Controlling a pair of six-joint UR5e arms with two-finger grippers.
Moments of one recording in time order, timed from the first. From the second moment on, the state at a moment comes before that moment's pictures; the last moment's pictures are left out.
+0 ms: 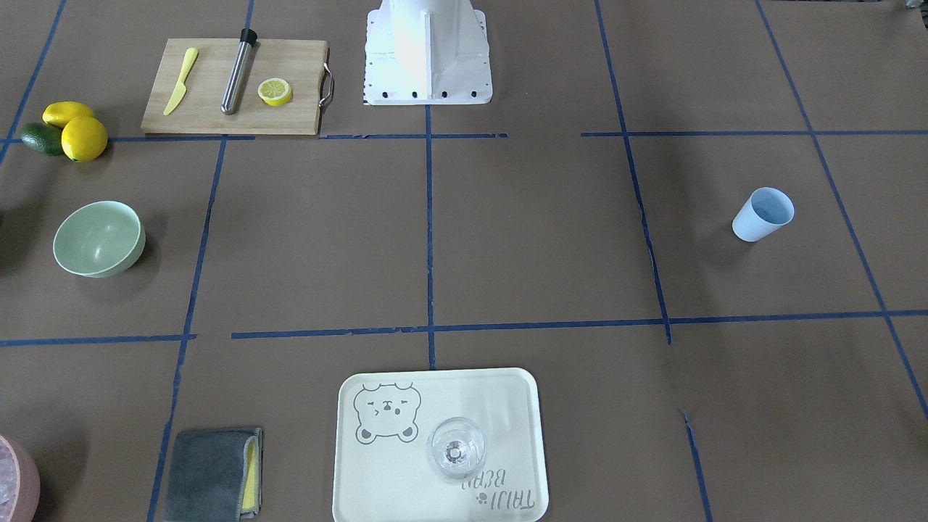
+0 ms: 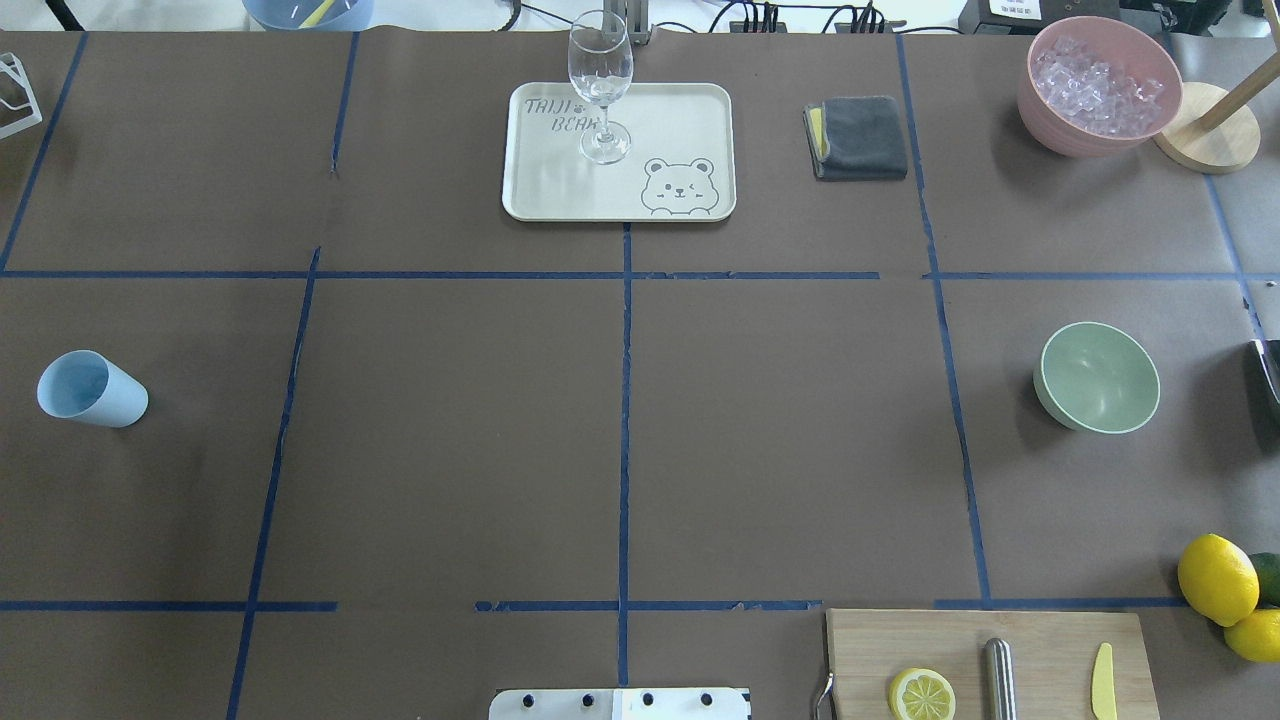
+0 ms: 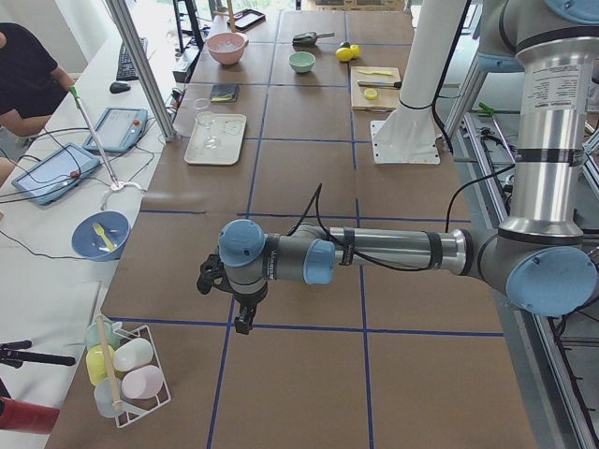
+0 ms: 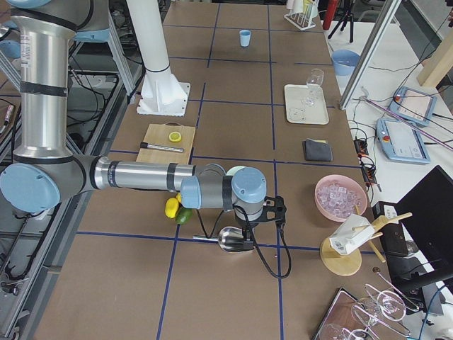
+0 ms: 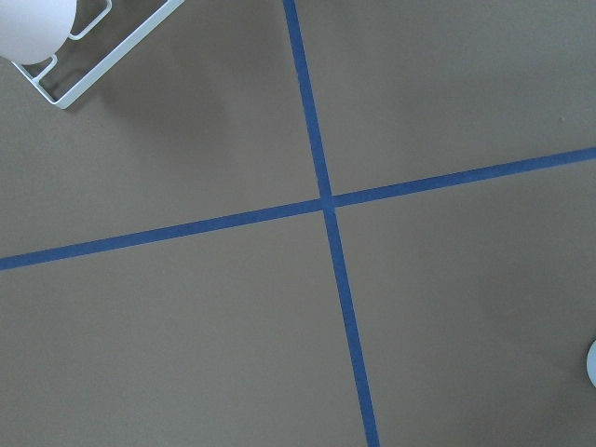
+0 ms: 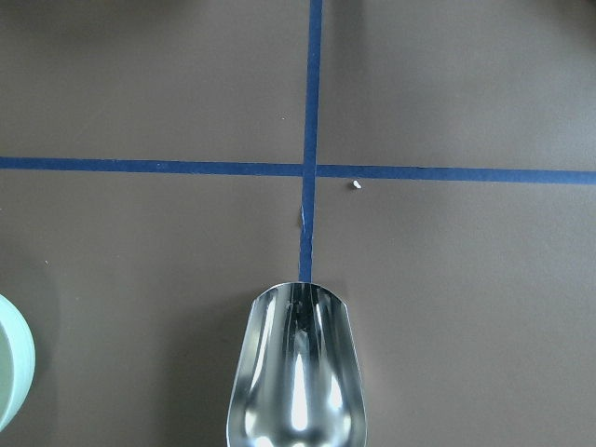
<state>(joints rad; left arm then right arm) -1.58 -1.56 -1.60 -1.64 -2.37 0.13 1.59 -1.67 1.67 -1.50 2.39 0.01</state>
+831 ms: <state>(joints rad) -1.56 -1.58 -1.79 -1.65 -2.36 0.13 1.59 -1.65 1.69 -1.49 2.41 0.08</state>
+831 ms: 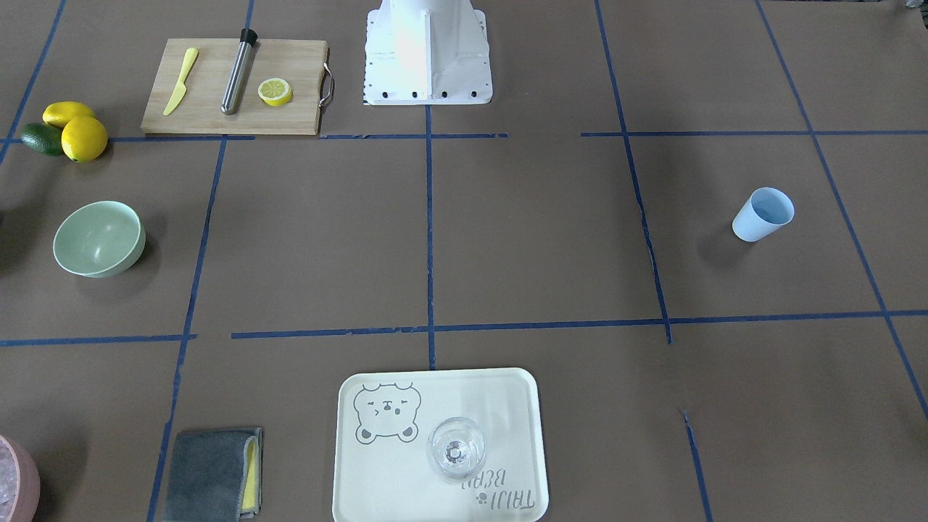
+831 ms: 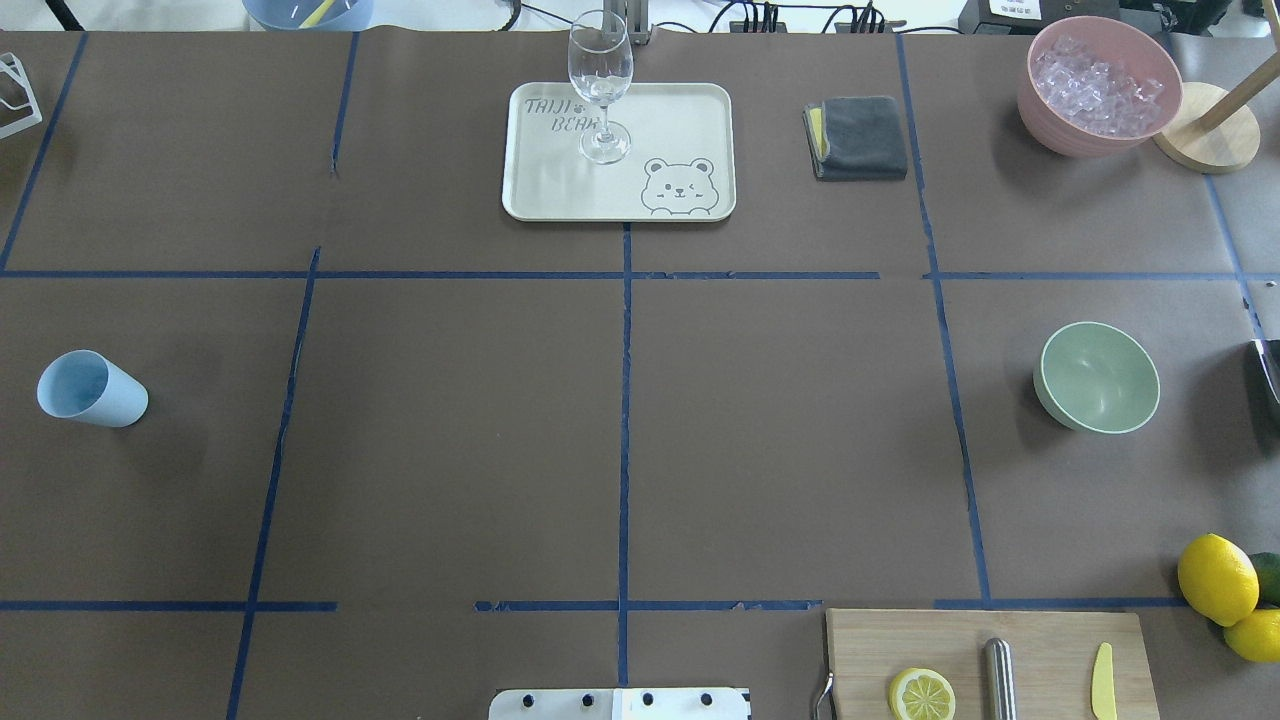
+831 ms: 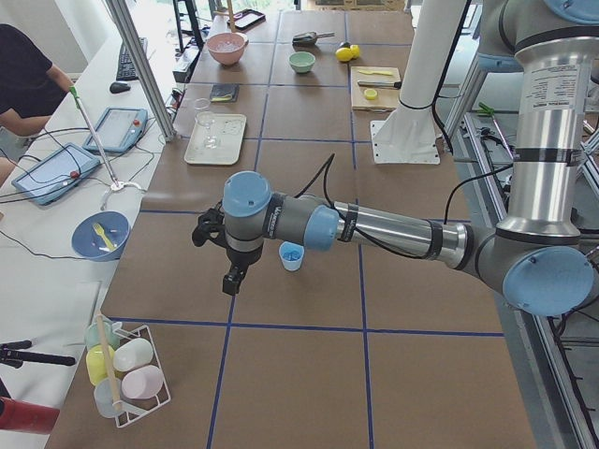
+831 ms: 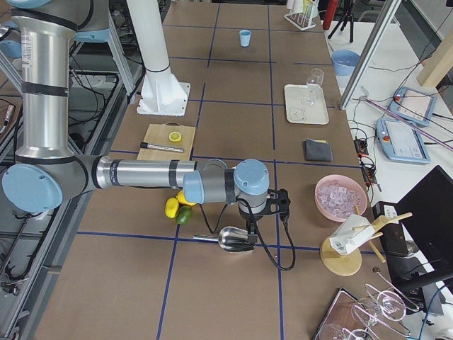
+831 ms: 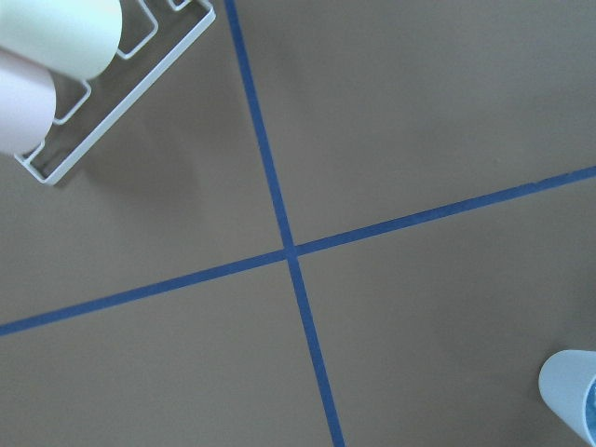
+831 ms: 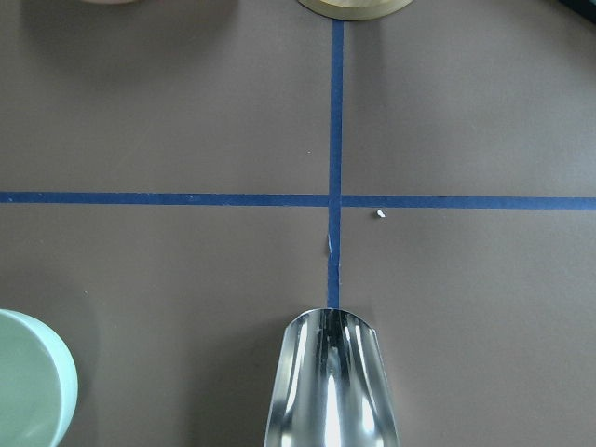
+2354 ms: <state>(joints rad) -0.95 -1.14 -2.20 -2.31 -1.80 -0.92 1.11 -1.68 1.64 -0.80 2.25 0.97</state>
